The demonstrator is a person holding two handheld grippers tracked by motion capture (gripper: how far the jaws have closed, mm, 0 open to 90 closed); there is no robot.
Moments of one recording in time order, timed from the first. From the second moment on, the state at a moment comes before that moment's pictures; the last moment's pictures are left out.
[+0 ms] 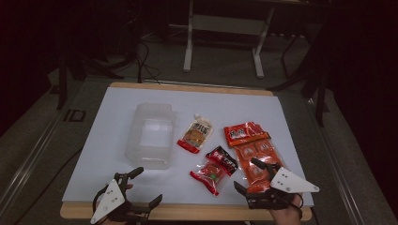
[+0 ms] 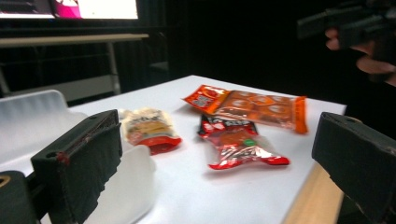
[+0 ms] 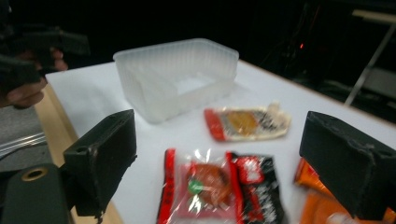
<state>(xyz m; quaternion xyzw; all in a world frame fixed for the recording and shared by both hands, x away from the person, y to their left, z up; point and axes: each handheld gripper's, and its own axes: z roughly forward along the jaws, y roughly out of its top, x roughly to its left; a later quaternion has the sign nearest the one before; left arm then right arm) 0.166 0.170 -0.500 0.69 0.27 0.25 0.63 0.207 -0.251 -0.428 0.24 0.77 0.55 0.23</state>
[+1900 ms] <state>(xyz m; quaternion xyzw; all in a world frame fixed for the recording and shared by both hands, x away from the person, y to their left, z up) 0.168 0.176 -0.502 0.68 0.28 0.25 0.62 0.391 -0.319 -0.437 0.37 0.76 0.46 0.27</state>
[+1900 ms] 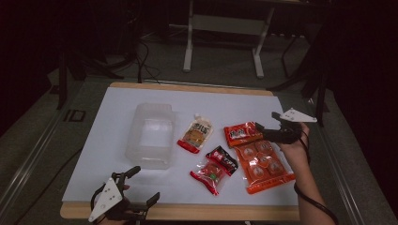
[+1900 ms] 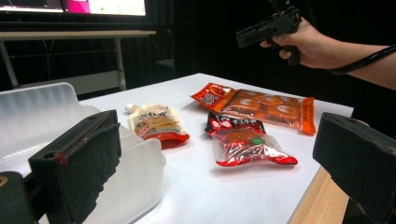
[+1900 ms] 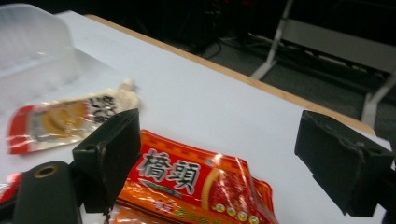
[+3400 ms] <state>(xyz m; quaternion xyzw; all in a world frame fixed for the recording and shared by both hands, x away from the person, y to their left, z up) 0.146 0.191 -0.508 0.68 0.32 0.27 0.60 0.457 -0.339 -0.535 0.45 0.80 0.34 0.18</state>
